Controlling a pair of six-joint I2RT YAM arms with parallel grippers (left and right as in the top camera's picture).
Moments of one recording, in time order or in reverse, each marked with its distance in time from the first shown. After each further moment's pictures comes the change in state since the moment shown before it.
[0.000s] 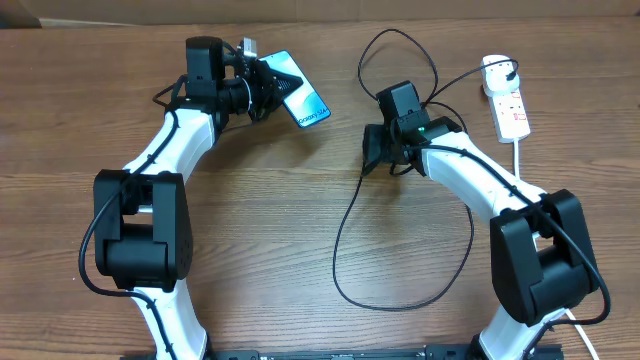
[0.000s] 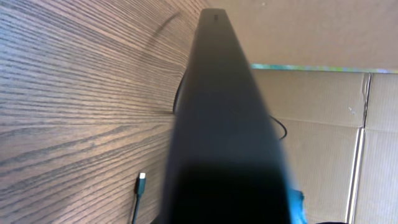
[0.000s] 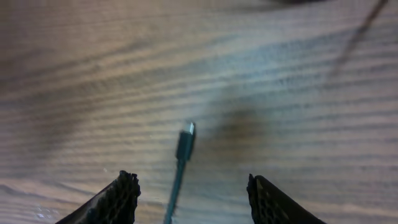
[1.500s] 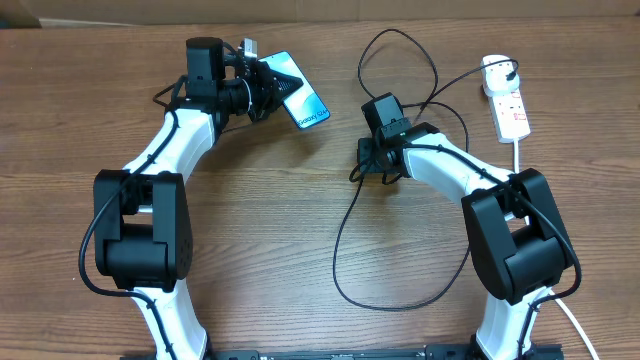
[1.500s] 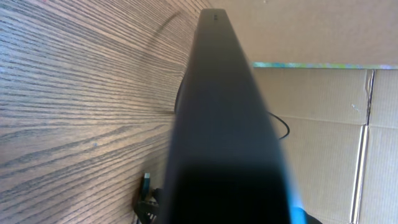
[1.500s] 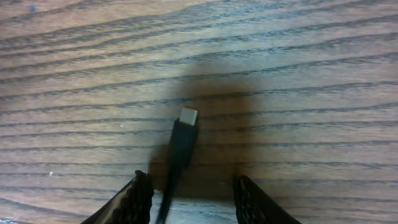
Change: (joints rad) left arm 0.000 0.000 0.000 -0.006 0.000 0.022; right arm 0.032 0.127 0.001 0.011 0.015 -0.020
